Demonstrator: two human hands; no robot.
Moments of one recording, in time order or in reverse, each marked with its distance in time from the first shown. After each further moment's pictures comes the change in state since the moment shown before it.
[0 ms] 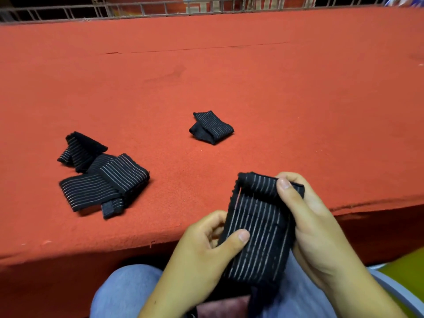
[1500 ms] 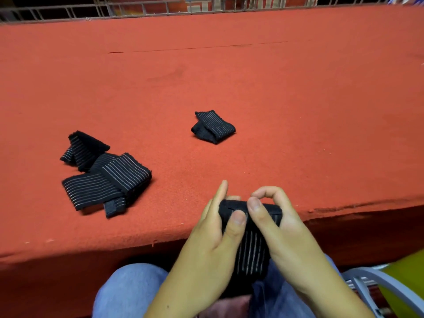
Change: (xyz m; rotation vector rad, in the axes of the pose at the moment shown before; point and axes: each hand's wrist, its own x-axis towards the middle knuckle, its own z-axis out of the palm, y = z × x) left_hand 0.003 0.007 0.005 0.296 0.128 0.094; right_hand -0.014 0.012 0.019 -0.309 -0.034 0.043
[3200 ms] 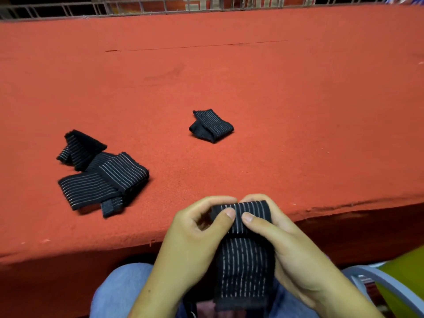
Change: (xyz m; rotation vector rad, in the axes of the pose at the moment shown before) left_hand 0.007 0.008 -0.014 -0.177 0.084 -0.019; right_hand 0.000 0.007 -0.003 0.476 -0.243 0.262
